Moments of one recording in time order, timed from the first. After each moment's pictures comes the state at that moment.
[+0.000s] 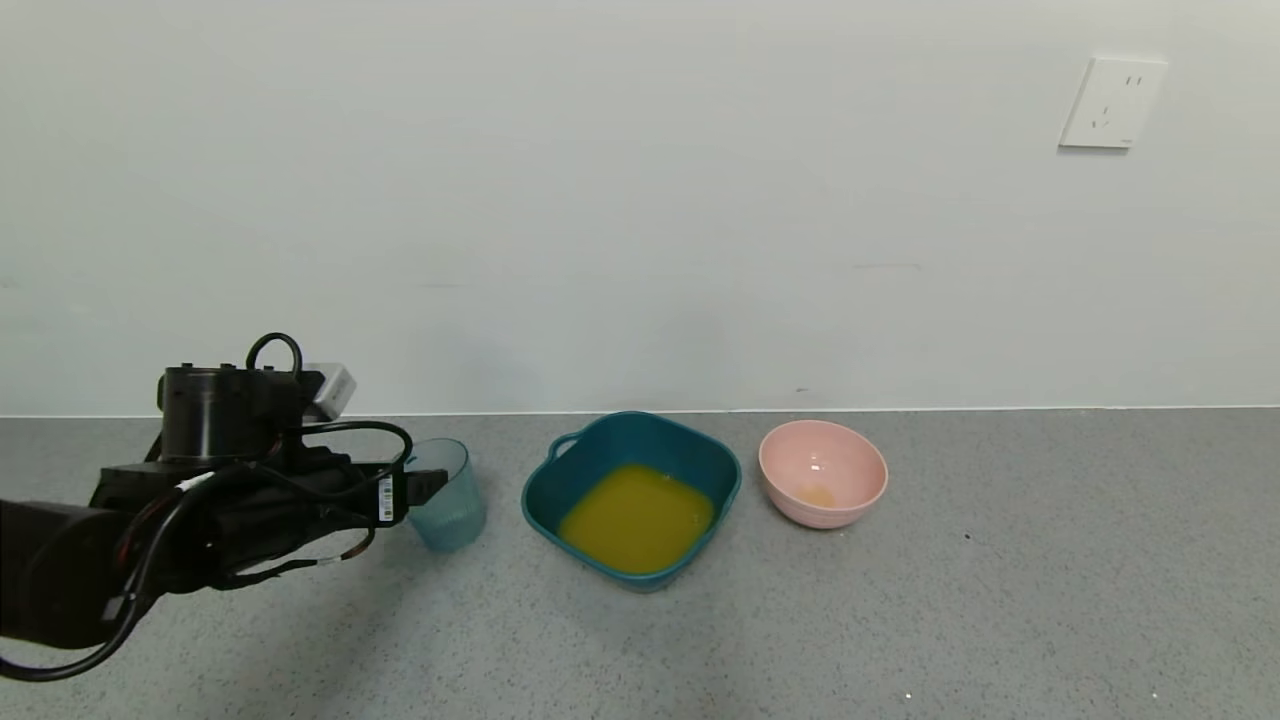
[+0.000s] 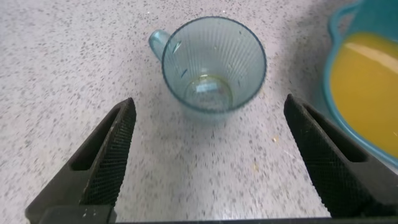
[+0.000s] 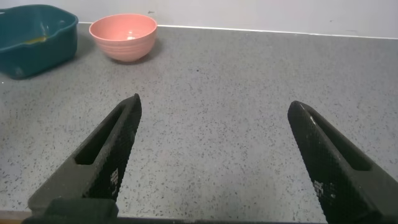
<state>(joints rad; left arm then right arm) -0.09 1.69 -0.69 -0.46 0.10 -0.07 0.00 0.00 0.00 0.00 0.01 0.00</state>
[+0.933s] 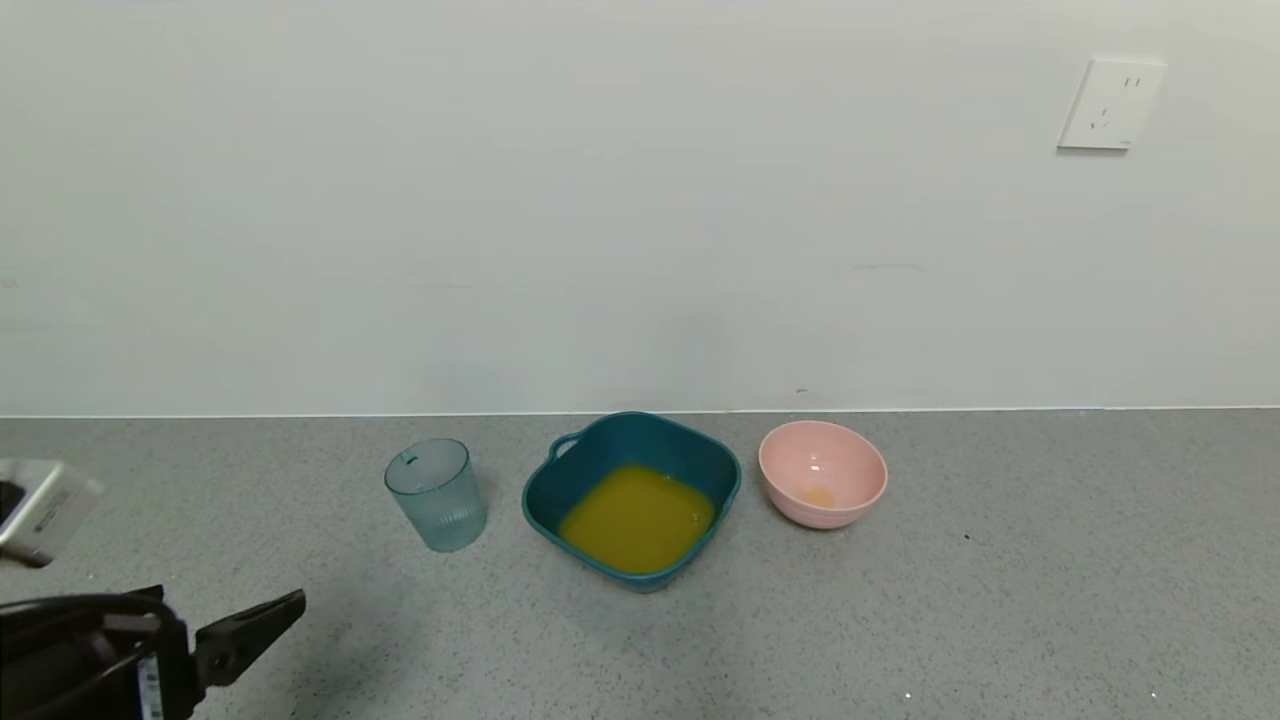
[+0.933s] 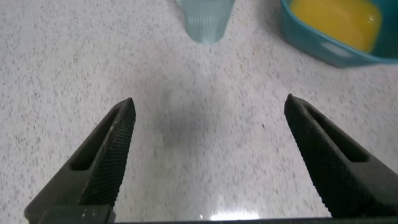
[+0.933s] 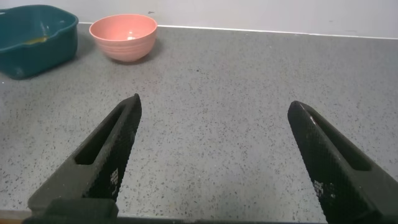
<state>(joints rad) -0.10 1.00 -0.45 -0.02 0.08 -0.06 0.00 0.00 0.00 0.00 0.01 0.00</state>
